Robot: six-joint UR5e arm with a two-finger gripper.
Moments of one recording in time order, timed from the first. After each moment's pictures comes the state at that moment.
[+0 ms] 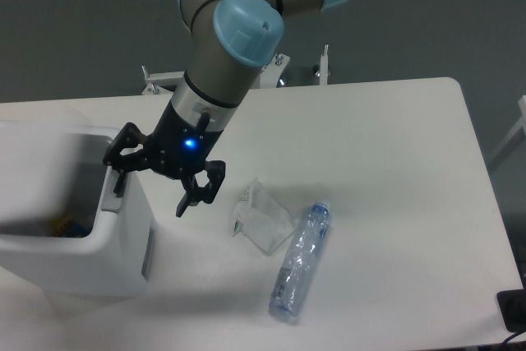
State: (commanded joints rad) arm 2.29 -1.79 -1.53 -1.14 0.94 0.34
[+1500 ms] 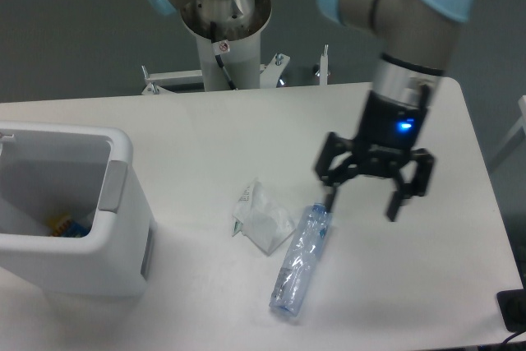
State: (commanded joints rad) arm 2.78 -1.95 -1.42 -1.00 1.01 0.78
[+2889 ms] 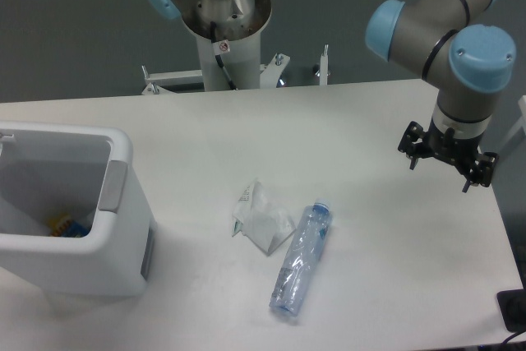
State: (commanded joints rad) arm 2.73 -2.01 -1.41 -1.14 1.63 1.35
